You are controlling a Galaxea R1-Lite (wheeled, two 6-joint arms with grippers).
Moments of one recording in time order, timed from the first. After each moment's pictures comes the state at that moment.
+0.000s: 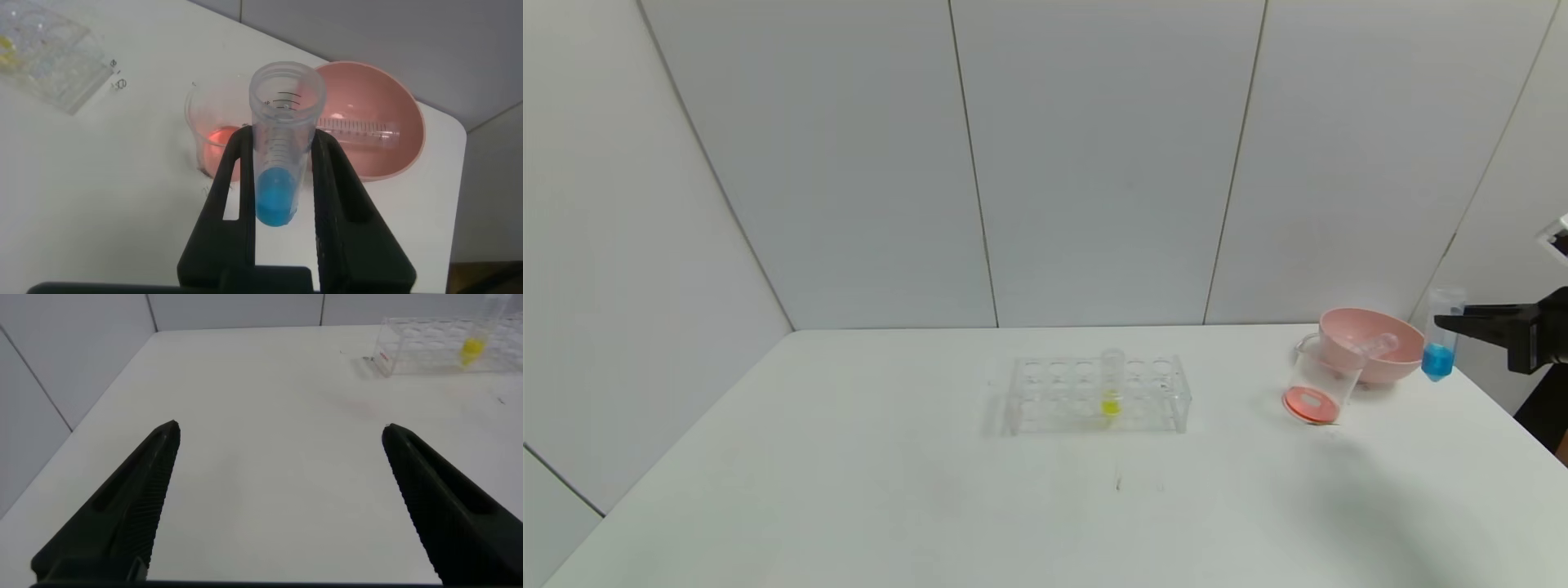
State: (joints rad) left arm 0.00 0.00 0.00 0.00 0.00 0.00; right arm -0.37 1.68 -1.03 -0.18 0.67 -0.44
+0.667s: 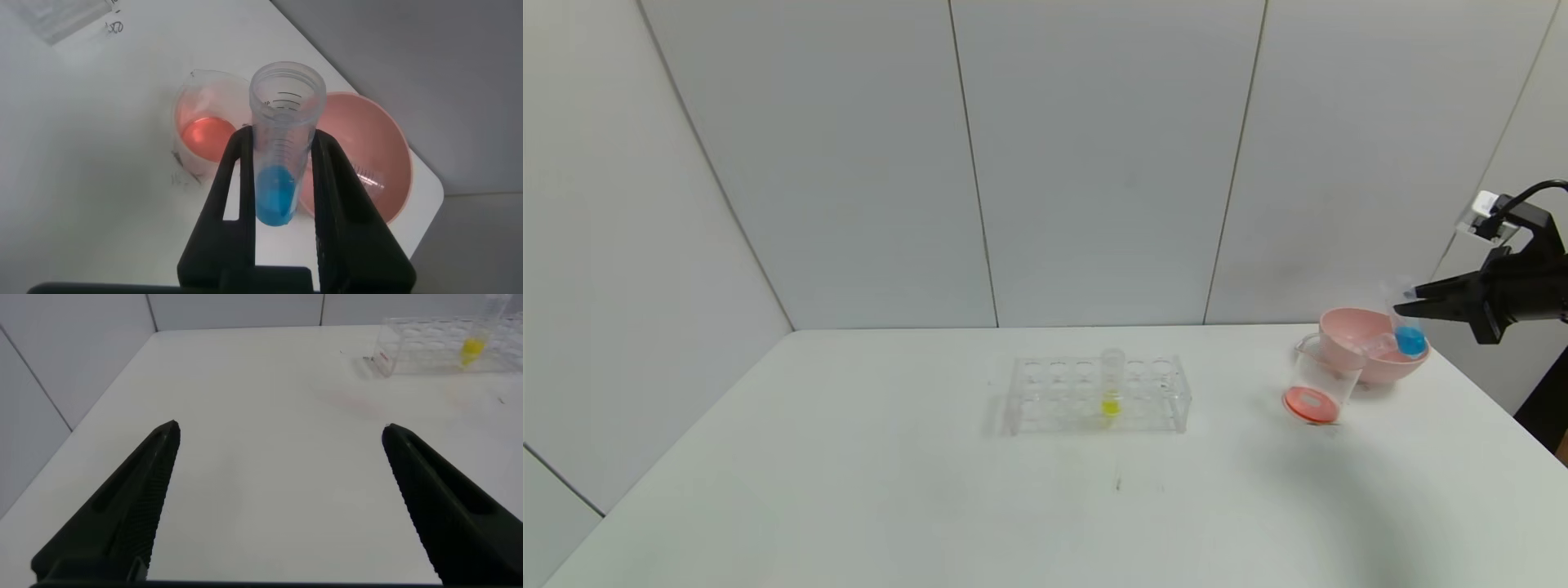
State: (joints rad) left arm 0.00 0.00 0.00 0.00 0.00 0.00; right arm -0.30 1.90 -1.53 0.34 0.66 -0.85
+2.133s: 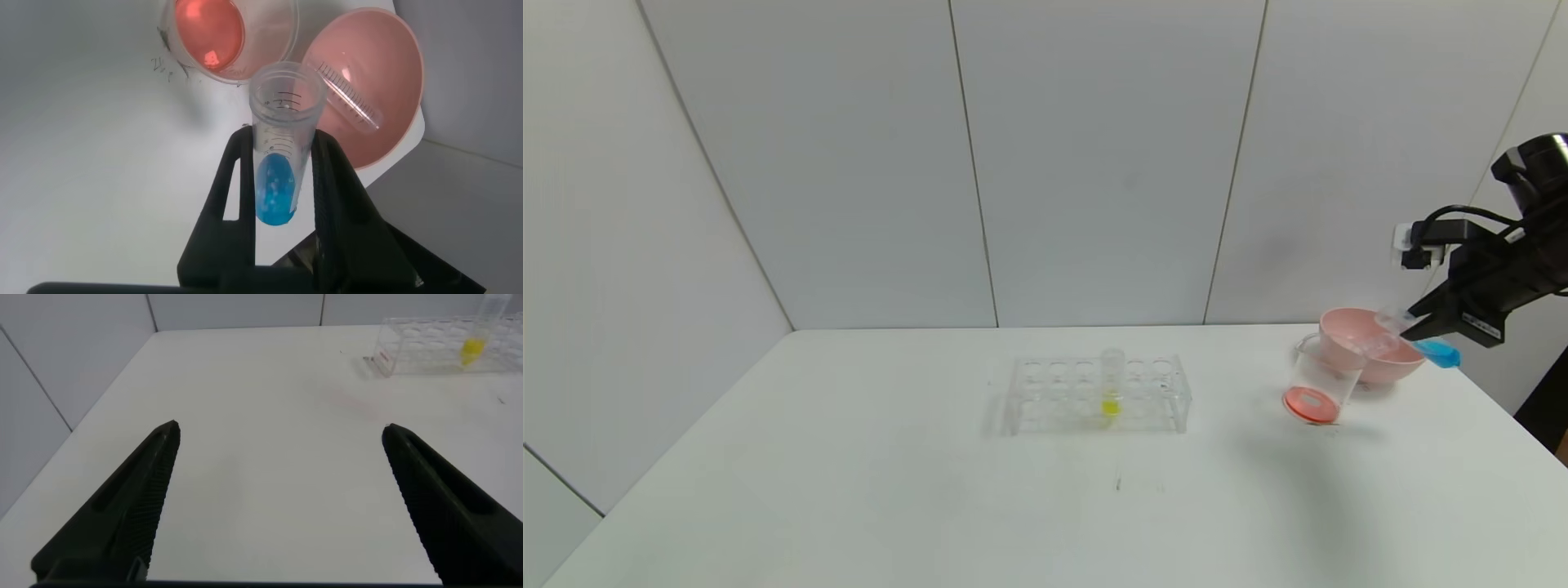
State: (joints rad) left arm 0.00 0.00 0.00 0.00 0.00 0.00; right arm -0.17 2.06 -2.00 0.94 0.24 -1.16
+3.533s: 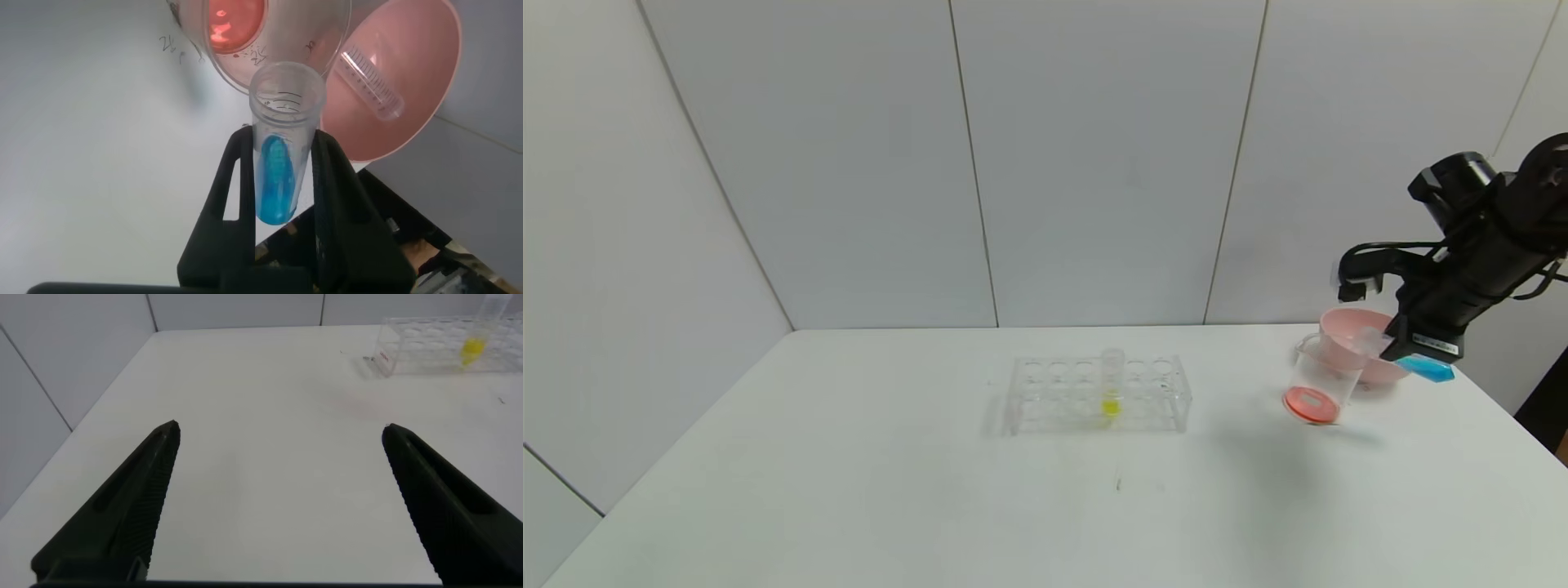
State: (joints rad) left arm 0.00 0.00 0.00 0.00 0.00 0.00; right arm -0.01 2.10 -2.00 0.98 -0.06 -1.09
